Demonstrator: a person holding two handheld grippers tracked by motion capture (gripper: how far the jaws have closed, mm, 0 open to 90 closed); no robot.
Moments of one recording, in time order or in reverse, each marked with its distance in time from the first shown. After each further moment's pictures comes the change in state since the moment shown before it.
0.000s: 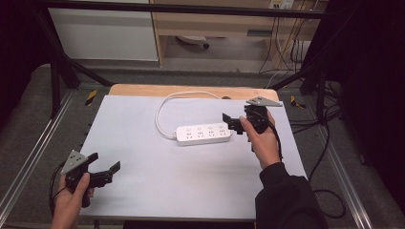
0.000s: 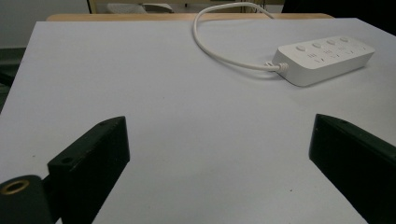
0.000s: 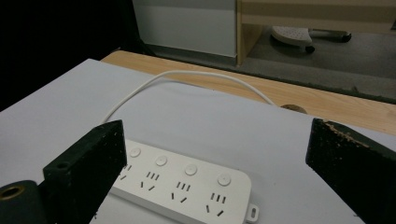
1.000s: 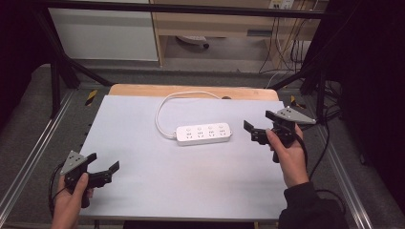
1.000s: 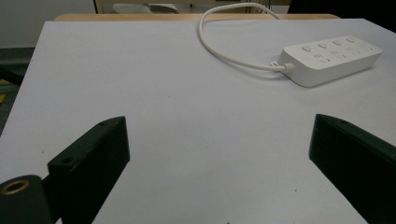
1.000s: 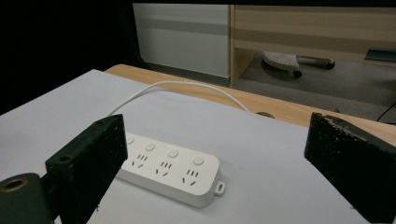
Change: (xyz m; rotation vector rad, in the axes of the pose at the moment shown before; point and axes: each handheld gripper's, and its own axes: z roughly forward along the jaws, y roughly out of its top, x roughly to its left) left arm 0.000 -0.001 -0.001 -0.003 0.019 -0.001; right arm -0.022 -0.020 -0.069 -0.122 -0.006 -0.049
